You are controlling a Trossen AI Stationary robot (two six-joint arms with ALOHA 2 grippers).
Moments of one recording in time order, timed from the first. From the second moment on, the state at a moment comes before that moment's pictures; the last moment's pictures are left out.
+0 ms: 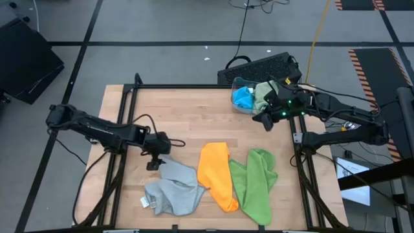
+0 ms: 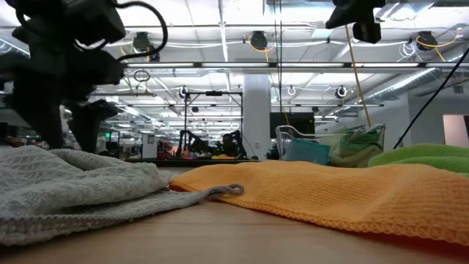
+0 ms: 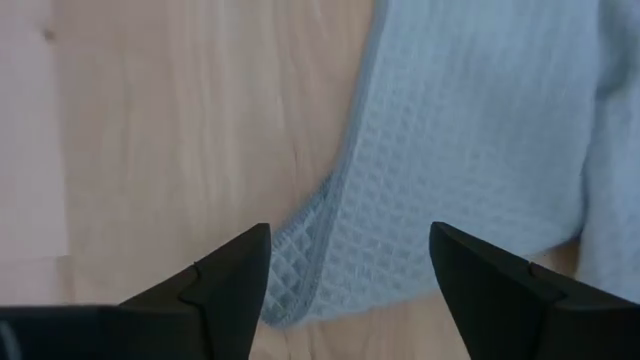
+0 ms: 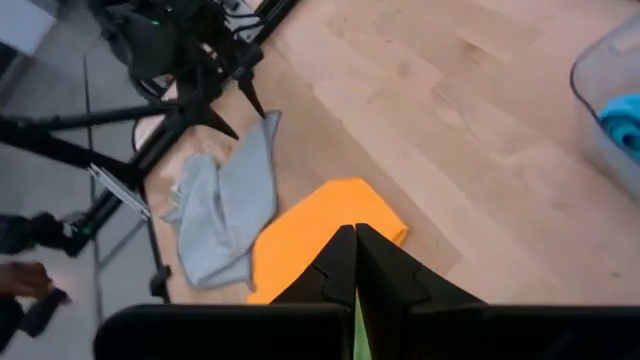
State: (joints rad) left arm -0.12 1.18 0.54 -0.50 0.14 -0.05; right arm -0.26 0.95 1.08 -0.79 -0.18 0.63
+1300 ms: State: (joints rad) left arm -0.11 1.35 1.26 -0.77 -0.25 -0.36; right arm -0.45 1.26 1.03 -0.19 -0.60 0.35
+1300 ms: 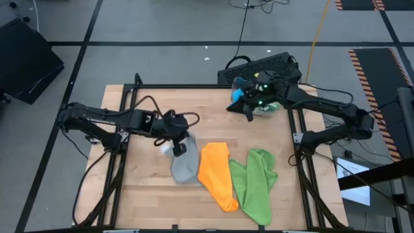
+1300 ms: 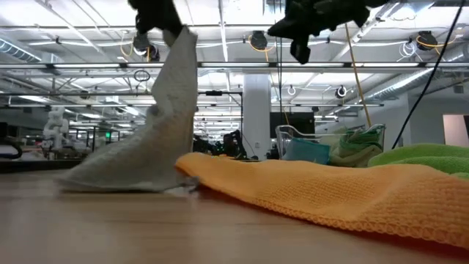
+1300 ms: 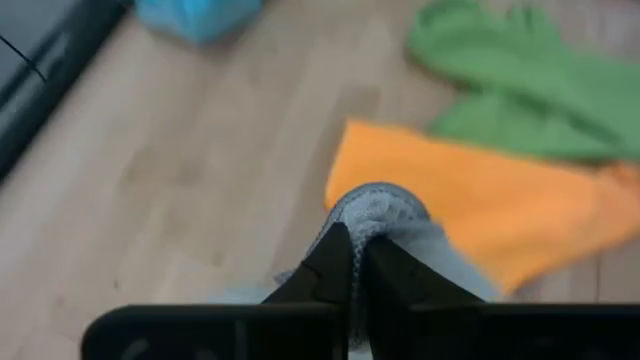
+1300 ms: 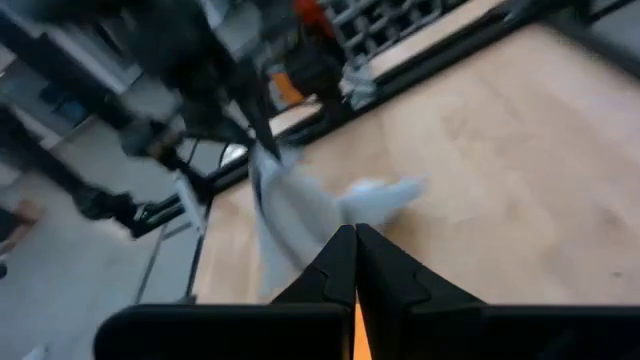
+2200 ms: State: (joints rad) left arm 0.03 1.35 1.50 -0.68 -0.41 -0.19; right arm -0.05 1.37 1.03 0.15 -0.12 0.38
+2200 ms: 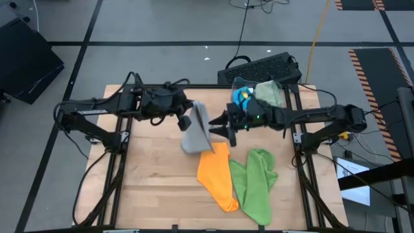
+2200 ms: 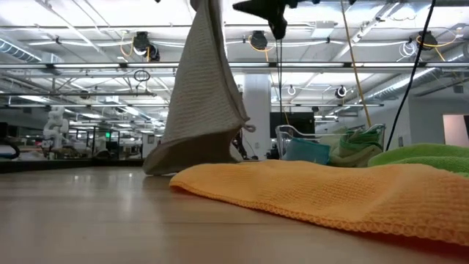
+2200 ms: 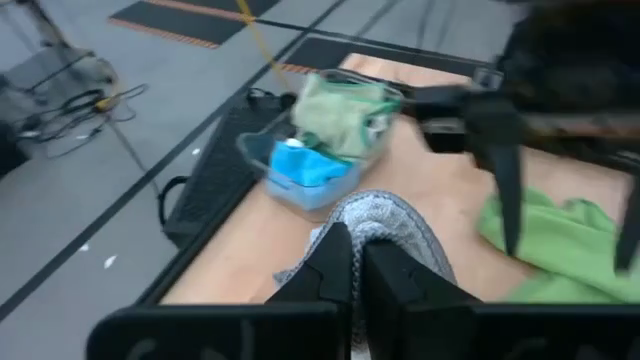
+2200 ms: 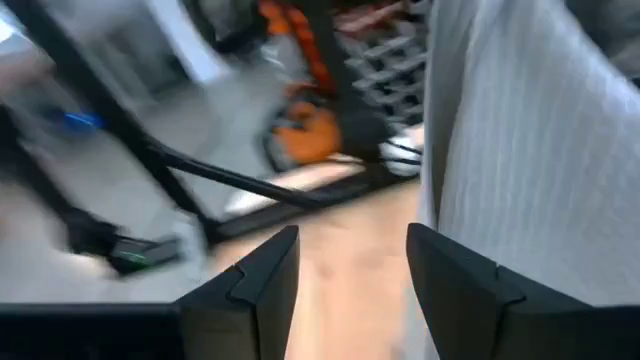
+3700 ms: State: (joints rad) left arm 0.05 1.35 1.50 -0.88 -0.34 -0.23; right arm -0.04 1.46 1.03 0.09 0.10 0.46
